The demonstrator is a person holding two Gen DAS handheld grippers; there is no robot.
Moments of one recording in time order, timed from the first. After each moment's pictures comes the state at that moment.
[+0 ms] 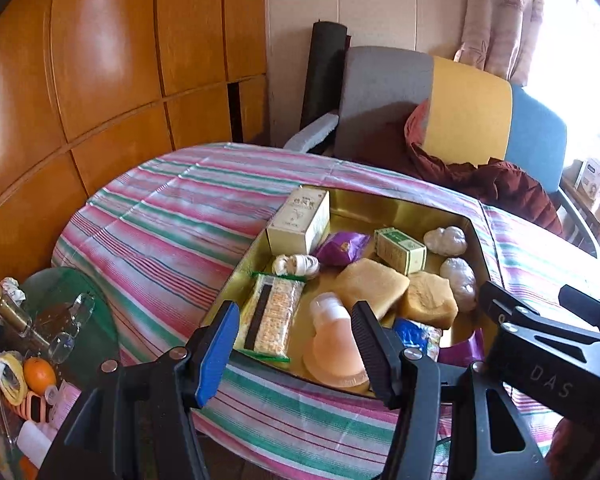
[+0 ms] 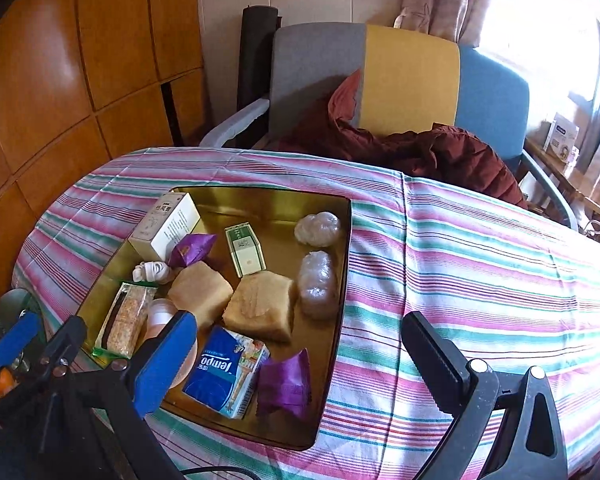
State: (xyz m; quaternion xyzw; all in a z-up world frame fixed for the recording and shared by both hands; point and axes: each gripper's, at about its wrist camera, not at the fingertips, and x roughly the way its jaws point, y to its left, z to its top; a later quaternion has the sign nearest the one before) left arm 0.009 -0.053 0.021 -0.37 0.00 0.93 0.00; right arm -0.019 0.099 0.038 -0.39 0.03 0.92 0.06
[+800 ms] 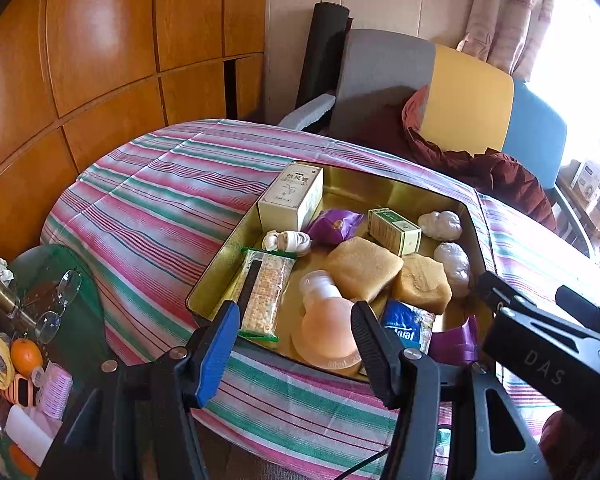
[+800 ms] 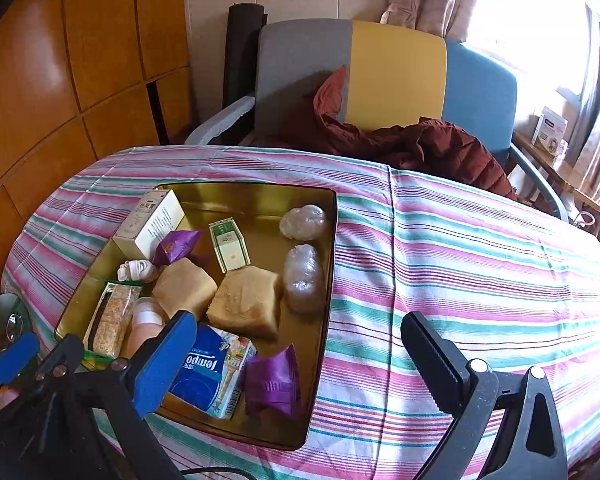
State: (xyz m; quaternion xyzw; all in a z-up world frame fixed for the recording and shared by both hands) left arm 0.006 -0.052 0.012 -0.40 -0.02 0.91 0.01; right arm -0.020 0.105 0.030 -0.39 0.03 0.92 0.08
